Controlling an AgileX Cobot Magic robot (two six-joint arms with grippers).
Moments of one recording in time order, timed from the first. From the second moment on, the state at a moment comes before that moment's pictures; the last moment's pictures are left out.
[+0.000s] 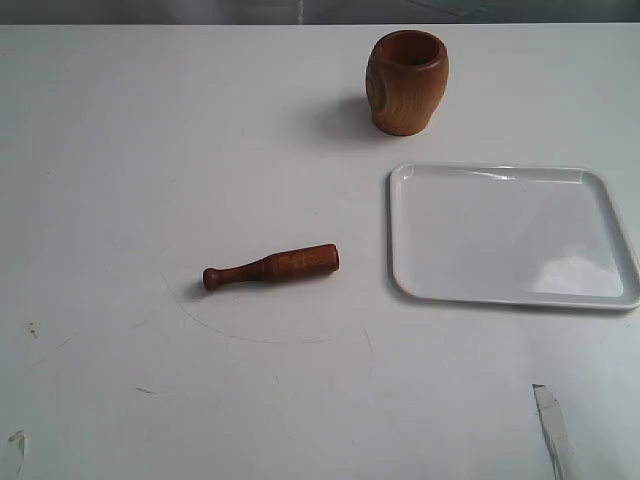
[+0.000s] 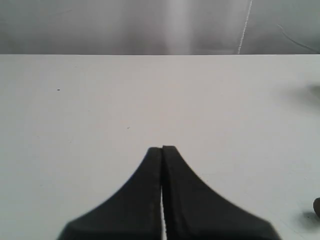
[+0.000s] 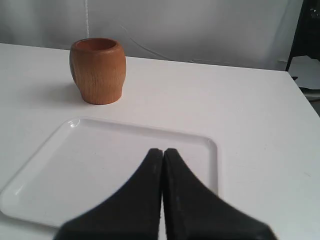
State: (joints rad) left arm 0.02 0.00 0.00 0.07 0.44 0.35; right arm 0.15 0.00 0.00 0.23 0.35 -0.30
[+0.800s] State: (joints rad) left arm 0.02 0.00 0.00 0.07 0.44 0.35; right arm 0.15 0.00 0.00 0.81 -0.55 0.25
